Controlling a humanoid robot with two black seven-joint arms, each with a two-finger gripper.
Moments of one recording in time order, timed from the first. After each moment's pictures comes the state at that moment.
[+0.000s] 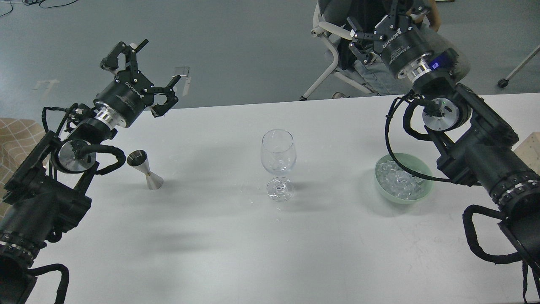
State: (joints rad) left arm -0.65 0.35 -1.16 -0.84 0.20 -0.49 0.06; right arm 0.89 -0.10 1.08 0.59 -0.41 0.49 0.30
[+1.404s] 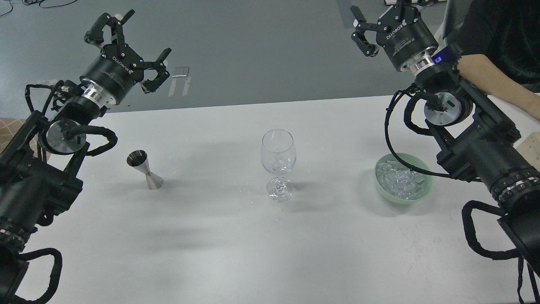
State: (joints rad) left arm -0.71 0.40 -1.16 -0.92 0.24 -0.49 0.03; right arm 0.91 -0.10 1.11 0.59 -0.41 0.49 0.30
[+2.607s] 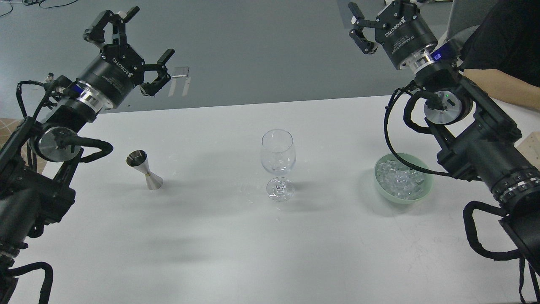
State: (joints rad) left arm -0.65 0.42 -1.21 -1.02 0.31 -0.49 0.03; right arm 0.91 -0.11 1.11 0.63 -0.41 0.49 0.30
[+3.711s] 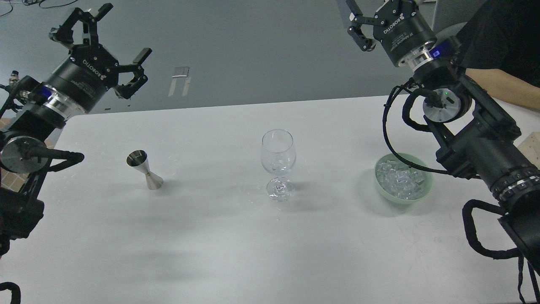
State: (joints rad) left arm -0.53 0.53 -1.29 -1.19 0.29 -0.49 0.05; right arm 0.92 -0.10 1.11 0.64 -0.41 0.49 0.30
